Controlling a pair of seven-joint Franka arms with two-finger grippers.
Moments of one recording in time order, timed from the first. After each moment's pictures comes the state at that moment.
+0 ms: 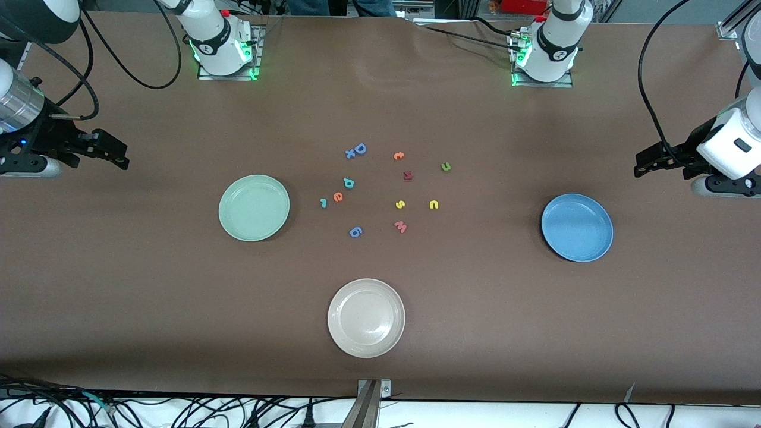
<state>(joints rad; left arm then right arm) 0.00 0.07 0.03 -1.66 -0.01 1.66 0.05 0.07 0.00 -0.04 -1.72 -0.01 1.76 0.06</state>
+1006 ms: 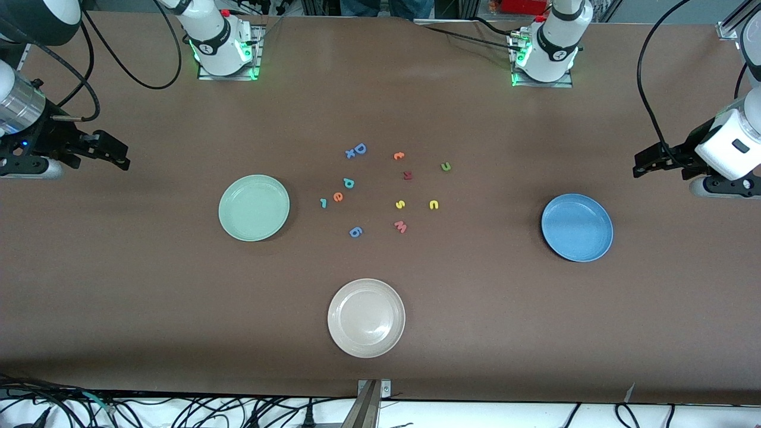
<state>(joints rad) -0.01 0.07 0.03 -1.66 -0.01 1.66 0.05 0.07 0.01 -0.04 -1.72 -0.01 1.76 0.06</state>
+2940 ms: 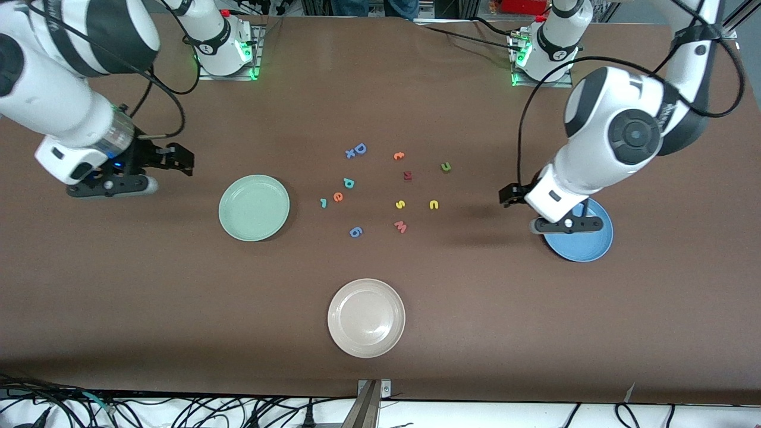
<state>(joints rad) -0.33 0.30 0.00 -1.70 -0.10 1.92 -0.36 0.26 0.13 -0.03 -1.72 -0.01 1.78 0.12</state>
